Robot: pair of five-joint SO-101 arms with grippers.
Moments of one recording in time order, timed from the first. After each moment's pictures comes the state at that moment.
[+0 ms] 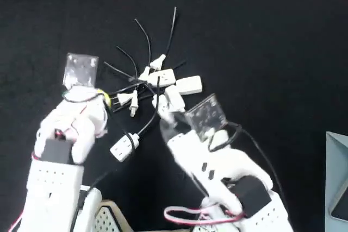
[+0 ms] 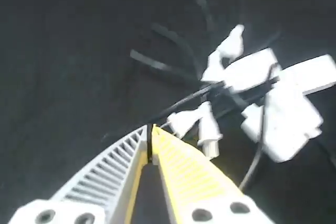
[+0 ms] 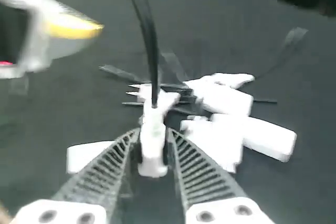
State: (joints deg) left arm 2.0 -64.9 59.8 50.7 -2.9; right arm -34.6 -88.1 66.4 61.3 1.5
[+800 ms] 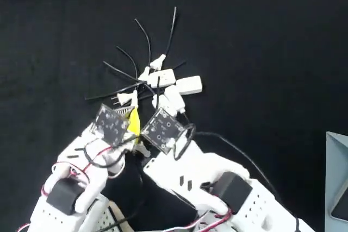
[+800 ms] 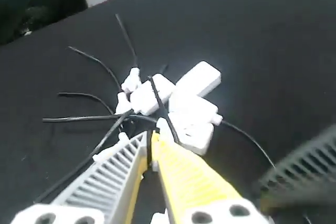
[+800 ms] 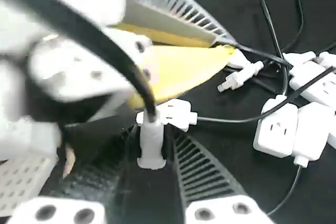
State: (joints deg) left arm 22.7 -98.6 76.8 54.5 -8.5; right arm -52.6 -76.9 64.5 62.7 -0.9
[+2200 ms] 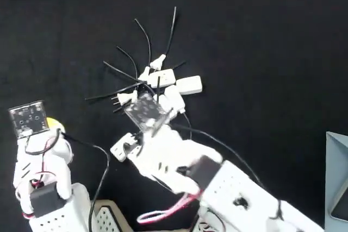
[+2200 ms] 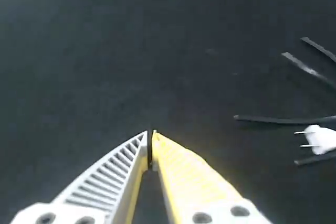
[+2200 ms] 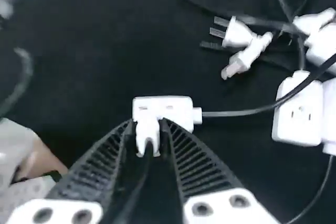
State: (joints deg) left arm -28.7 -103.8 81.3 62.7 -6.8; right arm -52.4 -55.8 64.7 47.3 -8.3
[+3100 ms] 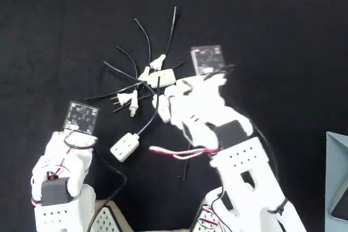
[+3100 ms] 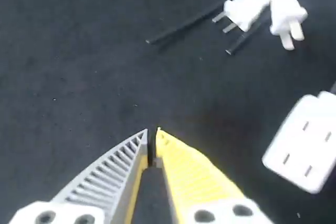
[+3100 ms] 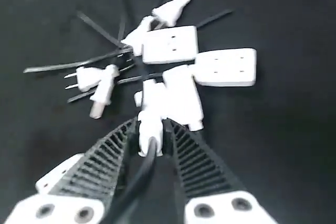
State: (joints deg) left arm -12.9 -103.4 86.9 70.8 -26.0; right arm -21.7 -48.5 52.3 54.0 -15.3
